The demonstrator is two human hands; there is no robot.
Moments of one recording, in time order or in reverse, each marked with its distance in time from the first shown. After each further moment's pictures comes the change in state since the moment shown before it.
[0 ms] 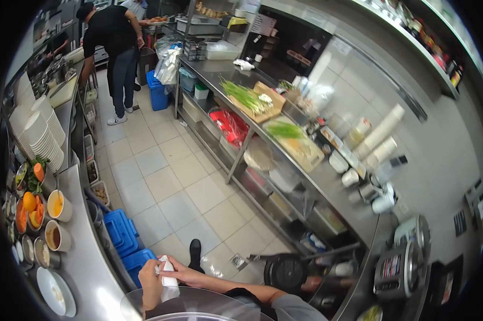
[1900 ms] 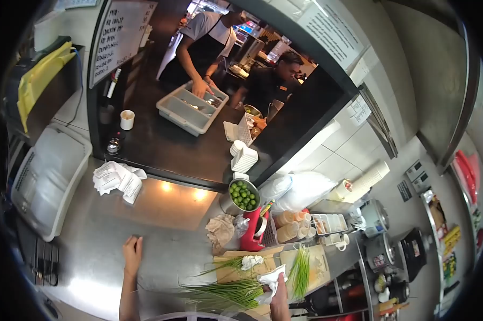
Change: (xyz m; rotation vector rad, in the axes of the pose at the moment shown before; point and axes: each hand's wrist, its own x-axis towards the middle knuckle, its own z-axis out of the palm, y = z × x) left_hand 1.327 0.090 0.720 -0.420 -0.695 0.560; right_hand 0.267 -0.725 -0.698 0.853 1.887 -1.089
